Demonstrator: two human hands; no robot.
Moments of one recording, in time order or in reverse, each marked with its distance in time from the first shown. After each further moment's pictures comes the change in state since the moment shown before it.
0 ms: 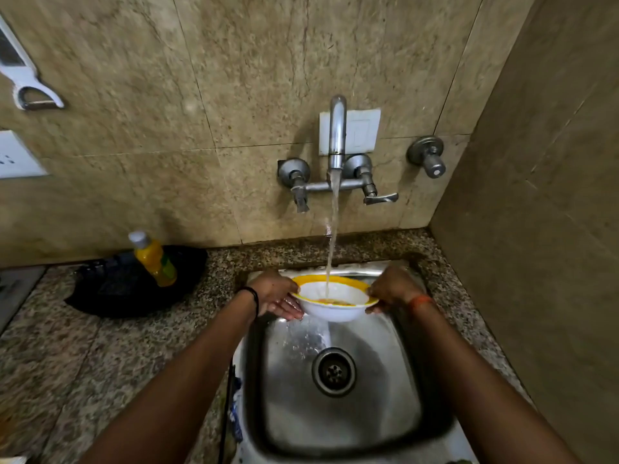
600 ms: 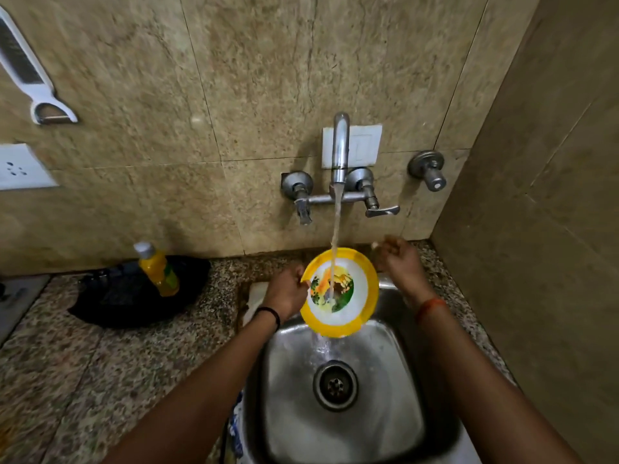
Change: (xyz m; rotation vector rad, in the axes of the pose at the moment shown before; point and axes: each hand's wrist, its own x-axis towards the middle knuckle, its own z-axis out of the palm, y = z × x) left_hand 0.012 0.005 0.020 0.432 0.520 0.592; right_hand 0.012 -0.021 -0.025 0.863 0.356 -0.166
